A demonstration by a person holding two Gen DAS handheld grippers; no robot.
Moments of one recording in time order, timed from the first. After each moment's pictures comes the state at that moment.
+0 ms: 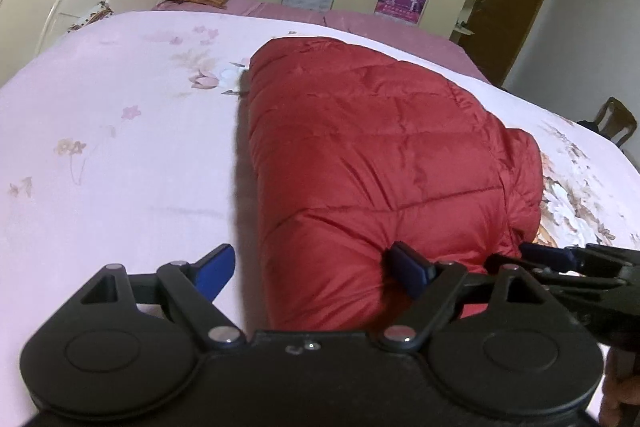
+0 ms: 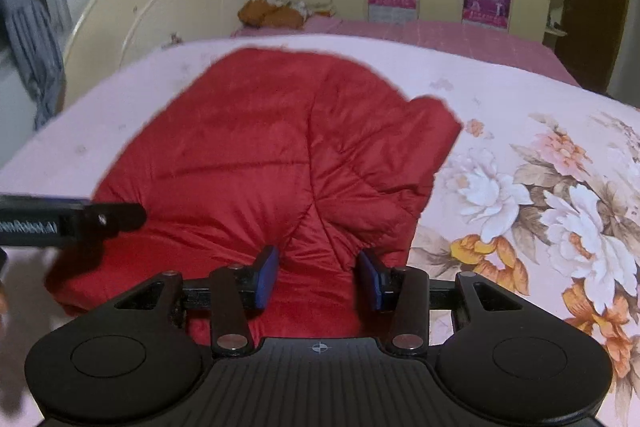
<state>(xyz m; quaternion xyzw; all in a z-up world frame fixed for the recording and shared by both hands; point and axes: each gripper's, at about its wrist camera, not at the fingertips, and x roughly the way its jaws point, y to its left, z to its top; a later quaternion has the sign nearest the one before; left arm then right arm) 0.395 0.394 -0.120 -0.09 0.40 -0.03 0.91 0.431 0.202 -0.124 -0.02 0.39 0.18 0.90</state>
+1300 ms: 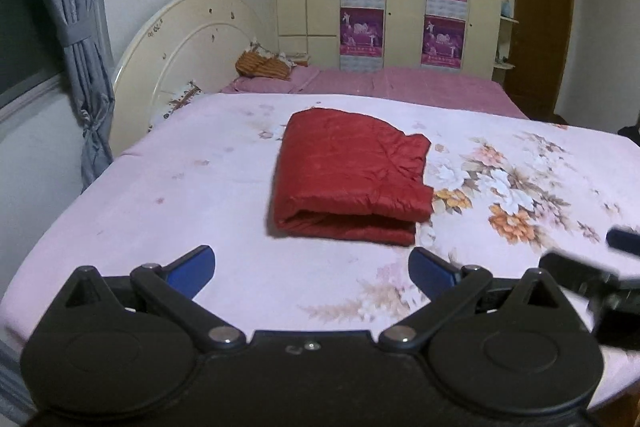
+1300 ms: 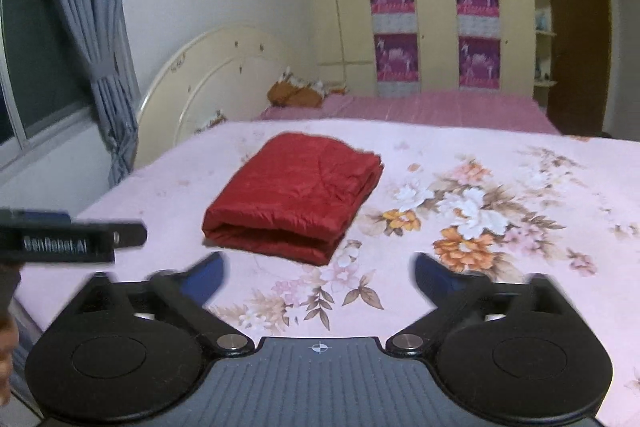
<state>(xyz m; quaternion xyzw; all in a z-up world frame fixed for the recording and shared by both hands) 0.107 0.251 0.036 -0.02 0.32 0.10 0.94 0.141 0.066 0.018 0.03 0.26 0.21 0.94</state>
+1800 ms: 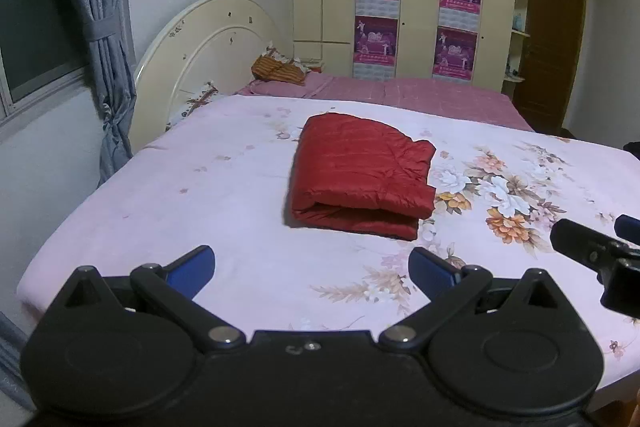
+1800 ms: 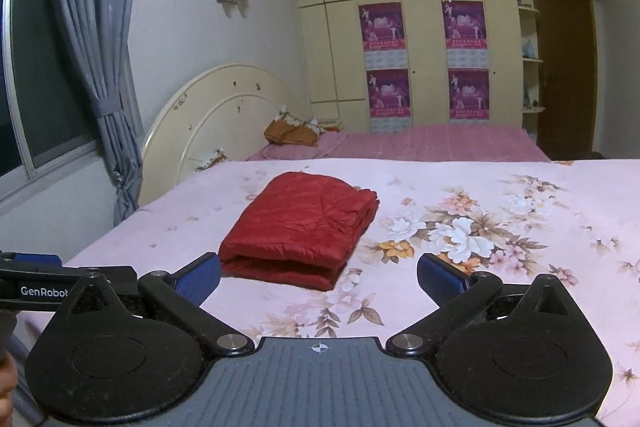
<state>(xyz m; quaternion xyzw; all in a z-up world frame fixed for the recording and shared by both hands) 0.068 0.251 0.051 -0.03 0.31 0.12 0.94 0.102 0.059 0.042 0.05 0.22 0.20 0.95</state>
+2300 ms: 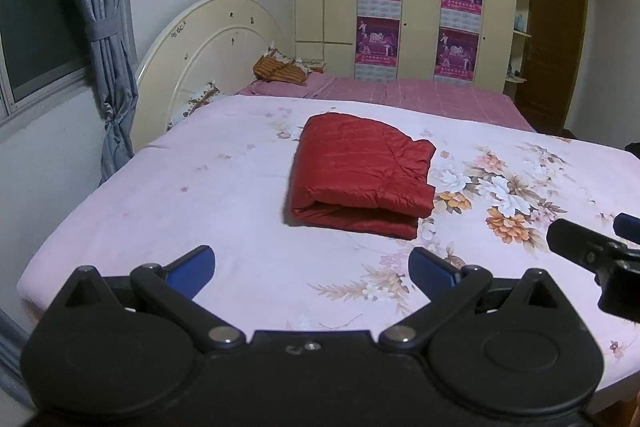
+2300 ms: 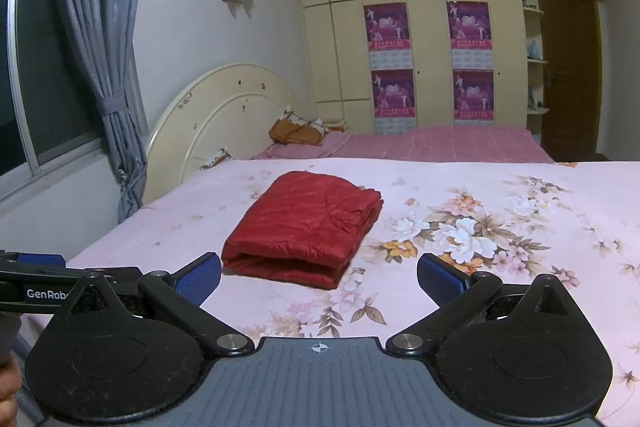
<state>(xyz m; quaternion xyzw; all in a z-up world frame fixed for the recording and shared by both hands) 0.064 0.250 0.050 -0.03 0.31 0.12 0.94 0.101 0.058 0.042 0.05 0.22 0.21 0.95</state>
